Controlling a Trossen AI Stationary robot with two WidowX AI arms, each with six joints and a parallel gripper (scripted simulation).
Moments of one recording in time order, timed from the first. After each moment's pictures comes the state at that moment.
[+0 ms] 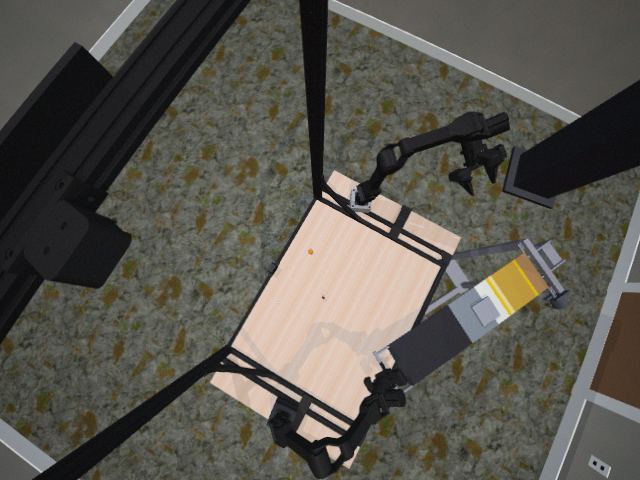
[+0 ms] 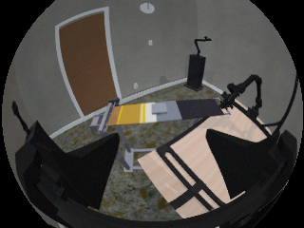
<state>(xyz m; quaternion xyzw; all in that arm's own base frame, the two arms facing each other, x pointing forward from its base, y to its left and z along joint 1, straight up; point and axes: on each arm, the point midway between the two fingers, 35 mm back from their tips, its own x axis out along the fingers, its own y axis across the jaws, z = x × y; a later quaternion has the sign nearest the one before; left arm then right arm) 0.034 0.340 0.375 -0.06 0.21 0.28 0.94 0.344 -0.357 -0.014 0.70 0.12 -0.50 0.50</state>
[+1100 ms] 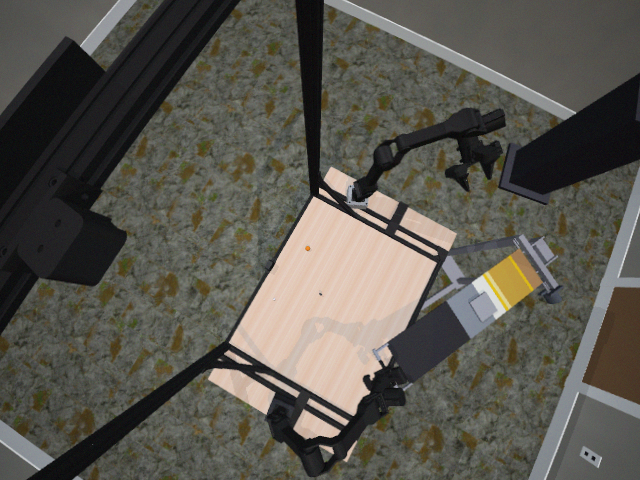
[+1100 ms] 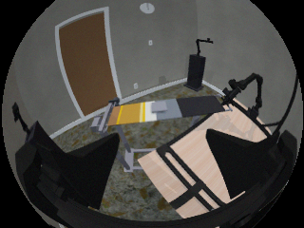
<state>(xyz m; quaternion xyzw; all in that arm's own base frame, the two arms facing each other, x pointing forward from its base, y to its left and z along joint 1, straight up) 0.034 0.340 0.375 -0.06 0.21 0.28 0.94 0.347 -0.358 0.022 0.70 0.11 -0.50 0.50</state>
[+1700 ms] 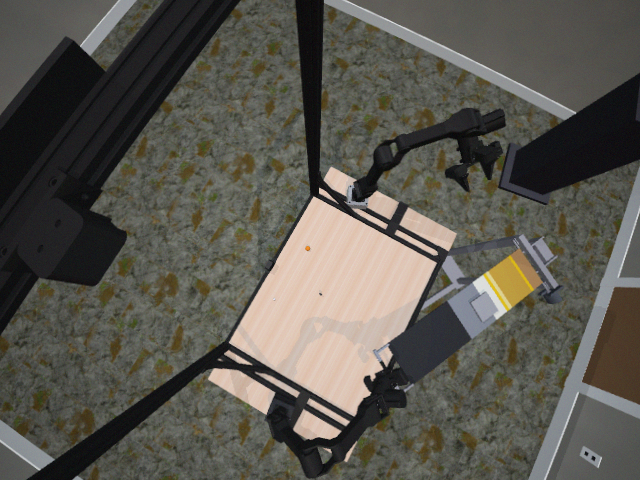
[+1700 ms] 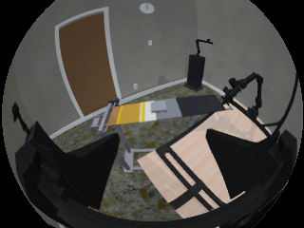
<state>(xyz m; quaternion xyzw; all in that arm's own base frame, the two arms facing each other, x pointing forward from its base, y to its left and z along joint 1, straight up) 0.035 0.340 0.375 -0.06 0.21 0.28 0.94 0.348 -0.359 0.034 0.70 0.11 -0.50 0.50</state>
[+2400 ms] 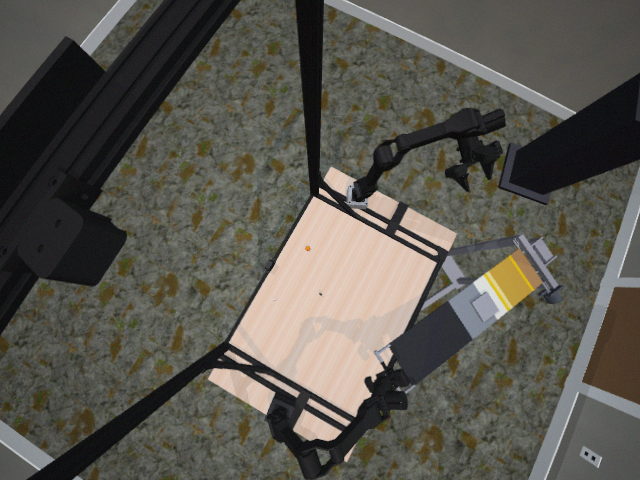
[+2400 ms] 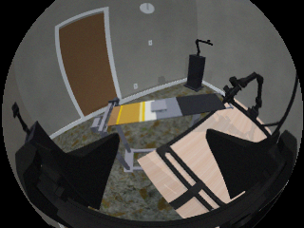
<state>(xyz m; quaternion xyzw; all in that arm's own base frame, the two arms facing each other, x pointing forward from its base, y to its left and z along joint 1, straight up) 0.035 0.340 0.375 -0.06 0.21 0.28 0.94 0.349 -0.360 0.047 0.70 0.10 -0.49 0.51</state>
